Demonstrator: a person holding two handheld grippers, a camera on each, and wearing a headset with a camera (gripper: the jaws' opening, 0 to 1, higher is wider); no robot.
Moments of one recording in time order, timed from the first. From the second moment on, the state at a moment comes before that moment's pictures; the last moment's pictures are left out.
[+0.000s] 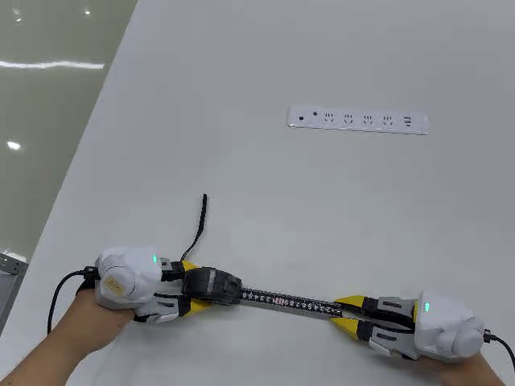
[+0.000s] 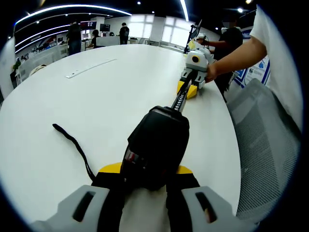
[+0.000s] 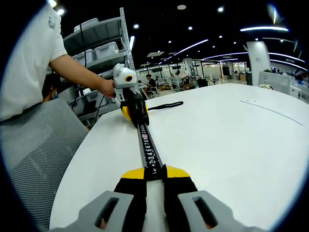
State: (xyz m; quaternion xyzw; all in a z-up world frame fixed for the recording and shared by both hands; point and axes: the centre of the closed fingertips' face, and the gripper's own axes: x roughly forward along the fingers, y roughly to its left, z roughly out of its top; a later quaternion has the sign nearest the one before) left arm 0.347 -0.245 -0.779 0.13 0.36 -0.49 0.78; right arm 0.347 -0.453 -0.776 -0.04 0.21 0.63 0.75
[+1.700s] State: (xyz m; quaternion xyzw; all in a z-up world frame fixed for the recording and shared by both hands) left arm 0.347 -0.245 -0.780 0.14 0.36 -0.49 0.78; right arm 0.342 -0.502 -0.773 -0.03 0.21 0.61 0.76
